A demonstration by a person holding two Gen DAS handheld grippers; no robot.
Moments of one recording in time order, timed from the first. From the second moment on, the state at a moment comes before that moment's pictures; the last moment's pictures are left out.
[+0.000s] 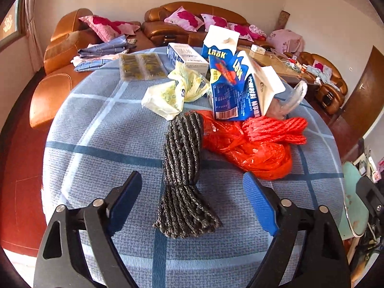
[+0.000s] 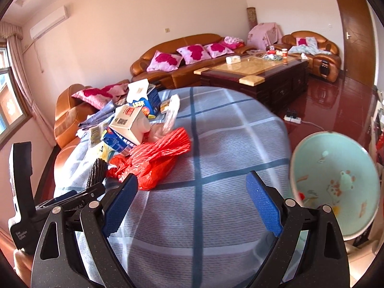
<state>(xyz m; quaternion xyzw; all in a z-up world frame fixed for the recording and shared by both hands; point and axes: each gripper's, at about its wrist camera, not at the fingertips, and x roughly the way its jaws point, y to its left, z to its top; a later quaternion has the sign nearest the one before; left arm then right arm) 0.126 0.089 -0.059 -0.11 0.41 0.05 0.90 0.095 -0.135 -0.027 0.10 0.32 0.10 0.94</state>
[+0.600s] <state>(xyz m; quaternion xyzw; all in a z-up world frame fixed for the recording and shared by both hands) 0.123 0.140 -0.064 -0.17 0.39 0.04 0.91 0.197 -0.108 -0.047 0.17 0.36 0.08 0.91</state>
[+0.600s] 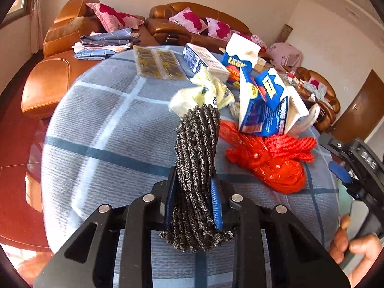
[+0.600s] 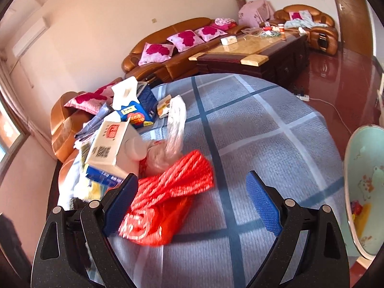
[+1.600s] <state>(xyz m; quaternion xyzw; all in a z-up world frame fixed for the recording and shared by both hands) 0.103 0.077 -0.023 -0.11 0.36 0.02 0.93 0.125 -0.185 0.006 0.19 0.29 0.10 0.93</state>
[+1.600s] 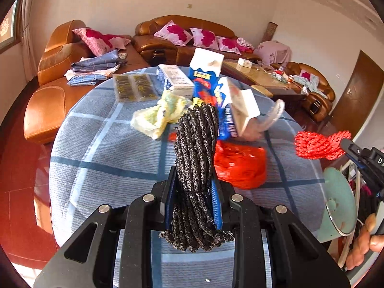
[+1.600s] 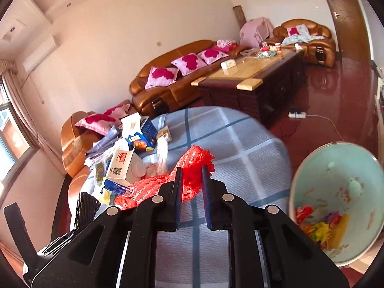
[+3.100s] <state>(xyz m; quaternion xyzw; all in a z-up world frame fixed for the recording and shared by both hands) 0.105 -0.223 -0.009 0.07 0.36 -0.18 0.91 0.042 -0.415 -0.031 0.25 0.24 -0.11 0.93</state>
